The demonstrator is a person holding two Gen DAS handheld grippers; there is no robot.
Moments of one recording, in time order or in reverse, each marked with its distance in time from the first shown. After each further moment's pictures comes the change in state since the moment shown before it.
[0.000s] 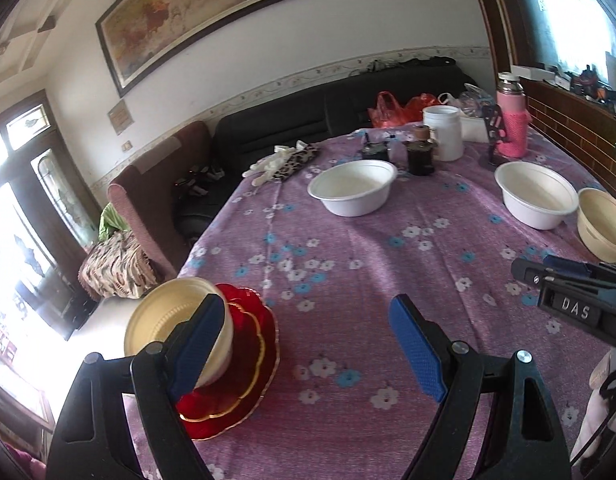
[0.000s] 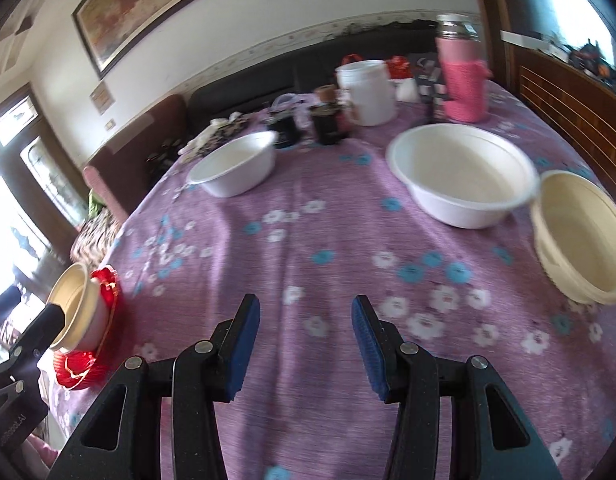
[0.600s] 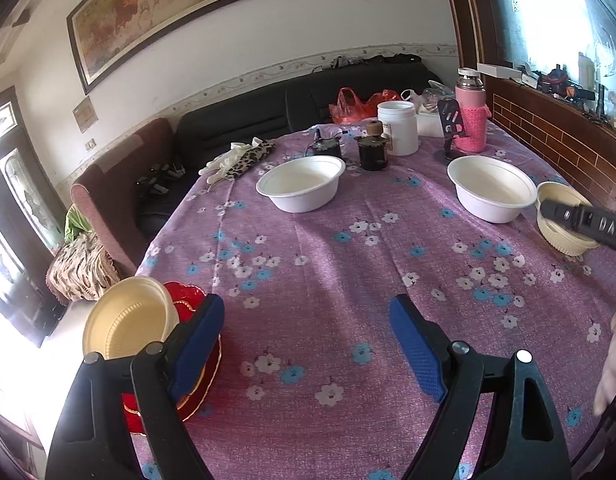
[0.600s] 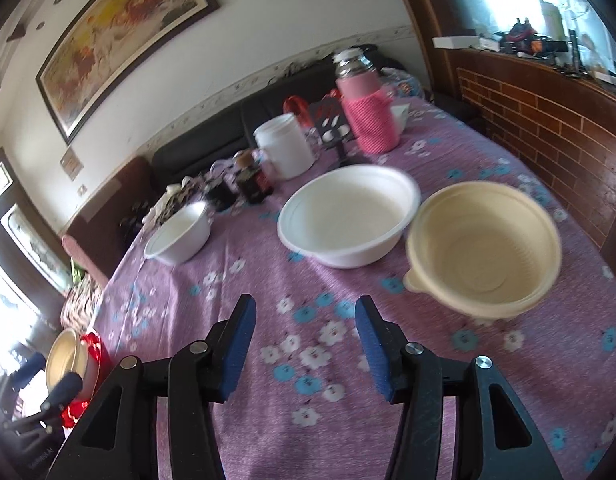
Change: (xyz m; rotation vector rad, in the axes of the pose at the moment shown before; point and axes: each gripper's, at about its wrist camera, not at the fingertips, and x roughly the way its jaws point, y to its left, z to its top) left arm -0.002 -0.025 0.000 0.015 0.017 -0.138; right arm -0.060 -0.079 0.013 0.168 -0.154 -0.072
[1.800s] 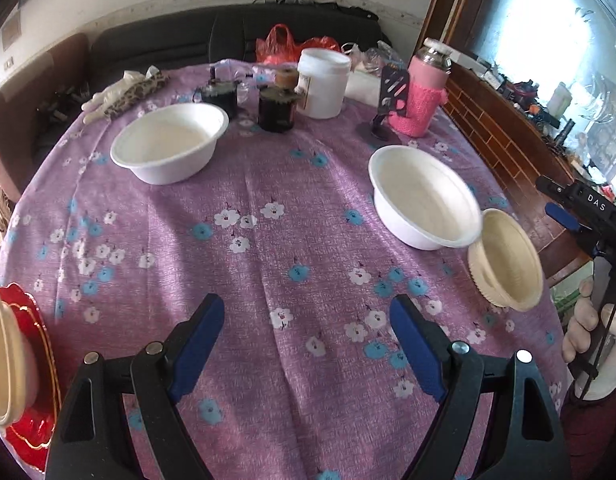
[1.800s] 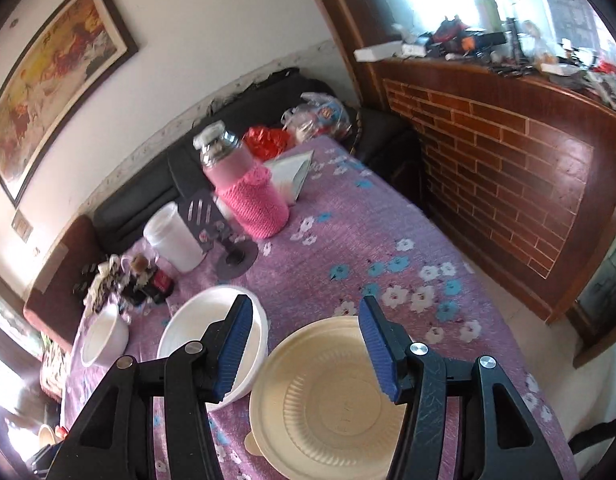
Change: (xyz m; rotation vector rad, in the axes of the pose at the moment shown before) left arm 0.104 -0.056 0.064 -0.141 0.268 -0.384; right arm 0.024 -0.120 0.123 0.138 -0.028 -0.156
